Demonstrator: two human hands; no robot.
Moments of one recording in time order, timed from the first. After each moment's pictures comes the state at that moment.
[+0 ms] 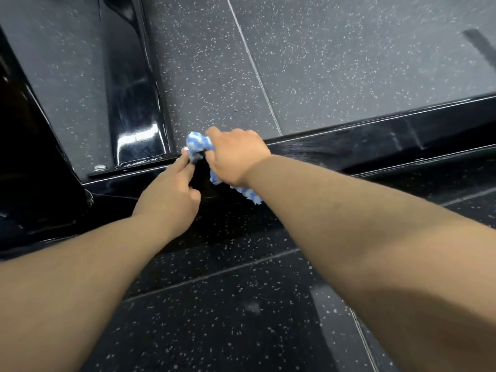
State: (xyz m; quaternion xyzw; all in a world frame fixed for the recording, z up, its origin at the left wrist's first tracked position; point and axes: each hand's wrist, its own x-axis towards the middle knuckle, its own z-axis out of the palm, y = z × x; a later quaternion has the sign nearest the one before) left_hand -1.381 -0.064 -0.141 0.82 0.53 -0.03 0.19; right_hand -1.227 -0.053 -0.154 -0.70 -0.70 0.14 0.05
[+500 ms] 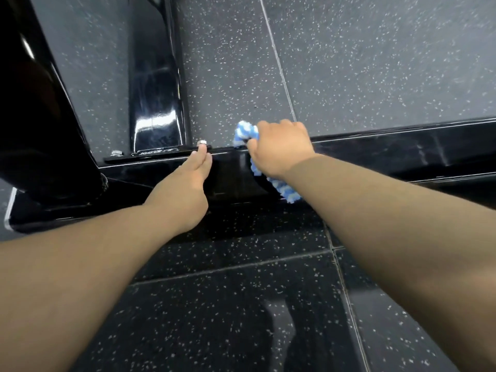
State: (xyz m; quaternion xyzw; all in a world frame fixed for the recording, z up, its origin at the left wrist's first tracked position) left_hand -1.385 -0.062 -0.141 0.82 0.52 -0.09 0.23; right_hand -1.192 -0.055 -0.159 -0.75 -0.66 0.11 0.00
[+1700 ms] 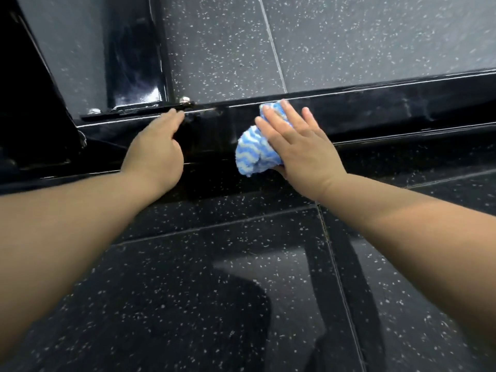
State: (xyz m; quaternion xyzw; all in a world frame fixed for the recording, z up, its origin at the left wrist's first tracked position) left_hand -1.393 -0.078 -0.149 0.78 0.59 0.07 0.21; right_hand -1.155 -0.162 -0.202 -0.62 -0.78 -0.06 0.08
